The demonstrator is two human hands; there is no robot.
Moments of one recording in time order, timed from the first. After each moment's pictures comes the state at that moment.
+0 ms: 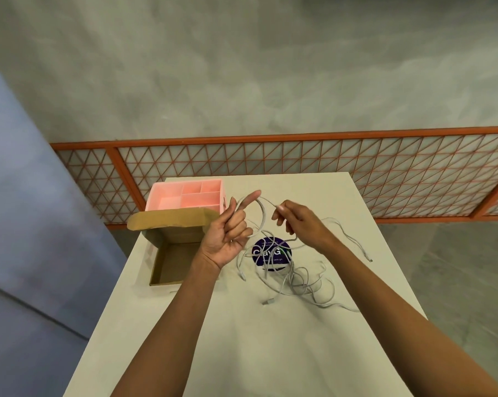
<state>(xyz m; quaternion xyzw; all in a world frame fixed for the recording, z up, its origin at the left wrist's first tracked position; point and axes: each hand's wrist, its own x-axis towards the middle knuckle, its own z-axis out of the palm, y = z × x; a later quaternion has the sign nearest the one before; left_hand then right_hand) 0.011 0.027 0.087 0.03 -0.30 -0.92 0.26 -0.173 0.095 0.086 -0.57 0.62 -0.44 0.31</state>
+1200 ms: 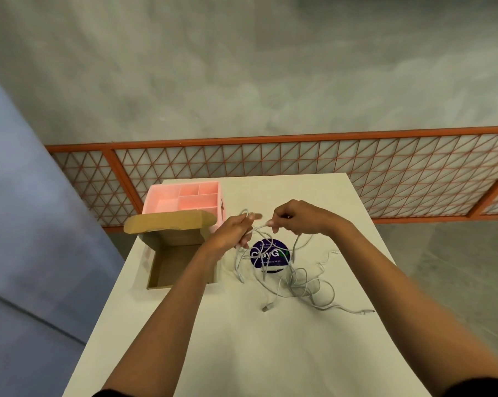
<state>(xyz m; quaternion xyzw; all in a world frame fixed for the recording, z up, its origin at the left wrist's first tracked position) -0.005 0.012 0.081 0.37 -0.69 -0.59 0.17 -0.189 0.083 0.125 -0.66 0.65 -0.18 0.33</state>
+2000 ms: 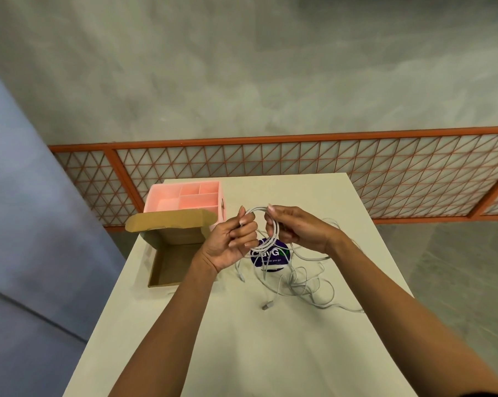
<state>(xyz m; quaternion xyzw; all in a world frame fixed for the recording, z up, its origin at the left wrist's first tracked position) 0.007 0.032 0.083 0.00 -0.32 -0.94 0.13 -0.165 0.106 0.115 -0.51 0.47 -0.43 0.58</state>
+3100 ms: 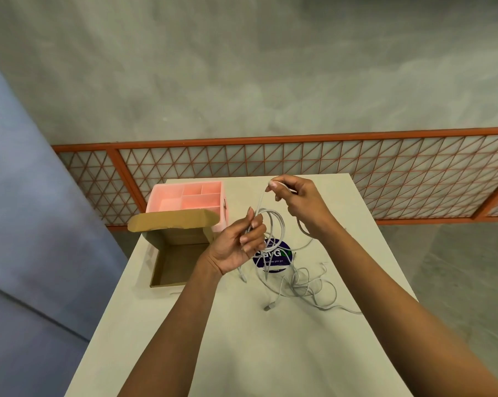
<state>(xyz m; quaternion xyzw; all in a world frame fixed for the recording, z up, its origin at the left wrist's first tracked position) 0.003 0.036 0.084 0.03 -0.39 -0.91 0.17 -0.157 0.090 0.144 -0.50 0.56 -0.58 0.31</state>
